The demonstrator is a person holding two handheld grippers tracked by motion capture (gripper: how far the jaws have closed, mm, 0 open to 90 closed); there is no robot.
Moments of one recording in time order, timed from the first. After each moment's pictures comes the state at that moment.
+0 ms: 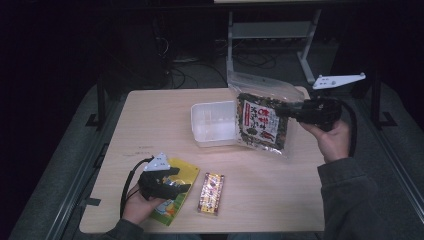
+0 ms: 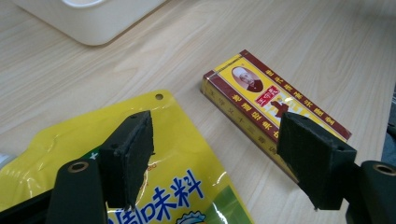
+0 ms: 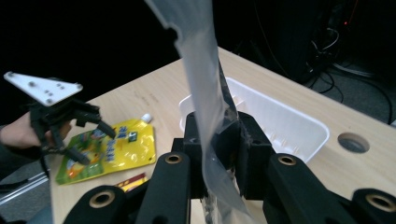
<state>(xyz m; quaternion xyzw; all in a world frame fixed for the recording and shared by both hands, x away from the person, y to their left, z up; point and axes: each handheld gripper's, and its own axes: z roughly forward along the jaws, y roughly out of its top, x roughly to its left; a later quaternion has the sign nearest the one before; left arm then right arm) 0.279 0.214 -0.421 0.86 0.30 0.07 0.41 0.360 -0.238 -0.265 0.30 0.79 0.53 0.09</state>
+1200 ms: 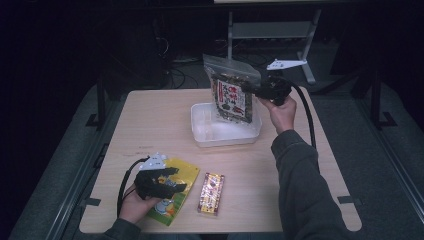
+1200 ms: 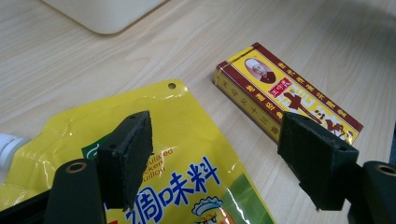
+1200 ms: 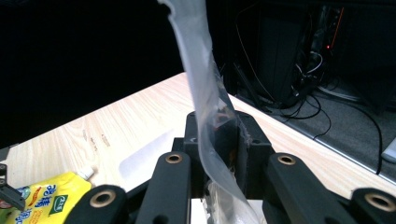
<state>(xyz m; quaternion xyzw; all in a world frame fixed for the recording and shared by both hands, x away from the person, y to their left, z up) 0.283 0.225 -0.428 0.85 0.31 0.06 0.41 0.472 -0.167 -0.306 0.31 0.76 0.55 0.12</state>
